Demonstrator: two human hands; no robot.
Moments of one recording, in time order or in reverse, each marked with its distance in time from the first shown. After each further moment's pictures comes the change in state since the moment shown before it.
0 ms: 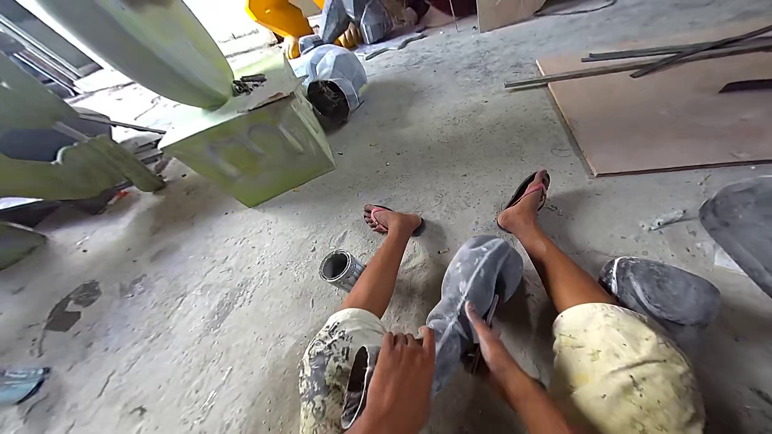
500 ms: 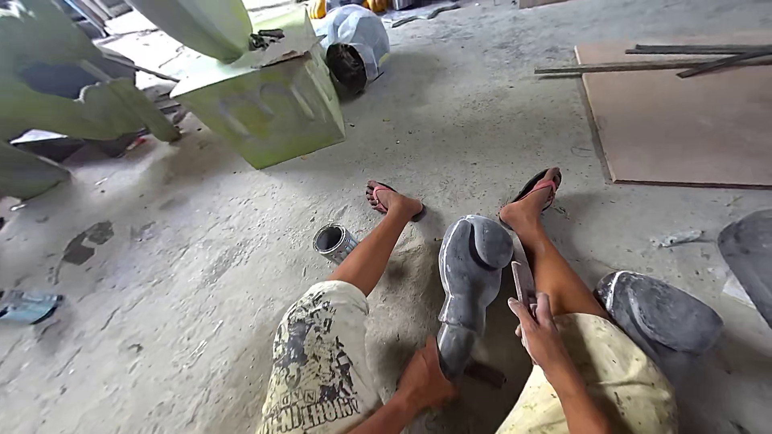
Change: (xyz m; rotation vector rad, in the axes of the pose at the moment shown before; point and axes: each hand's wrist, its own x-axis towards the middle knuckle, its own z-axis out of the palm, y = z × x) left_hand 0.082 0.080 0.139 -0.833 -0.136 -0.198; right_hand 0.013 -0.065 -0.118 -0.617 0.229 -0.532
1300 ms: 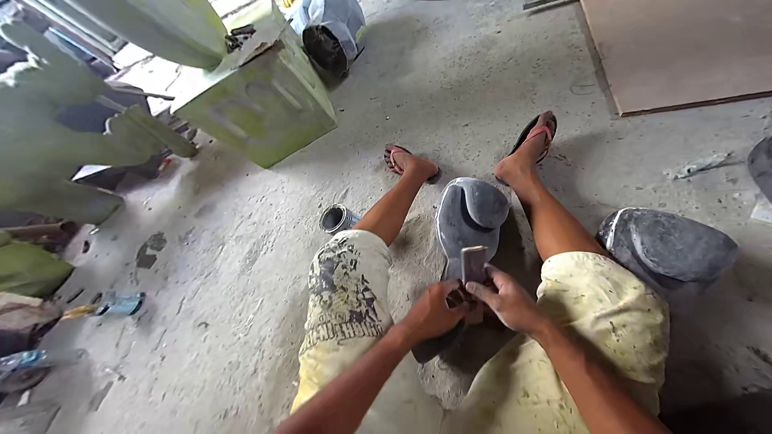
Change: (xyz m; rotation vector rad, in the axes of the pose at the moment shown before) left_hand -0.024 0.051 -0.053 -0.157 0.006 0.413; right_hand -0.030 0.012 0.013 0.202 -0.561 -0.184
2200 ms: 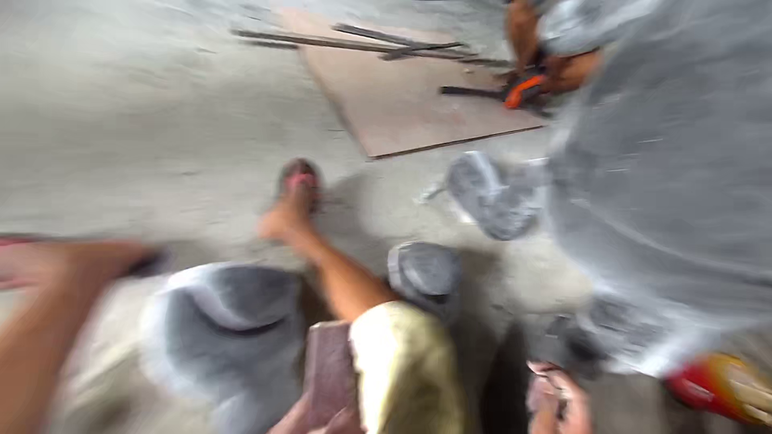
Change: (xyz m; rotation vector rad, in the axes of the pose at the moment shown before) left_hand 0.028 0.121 0.010 -0.689 -0.303 0.241; right_hand -0.246 0.043 -0.114 -0.747 1.537 -0.294
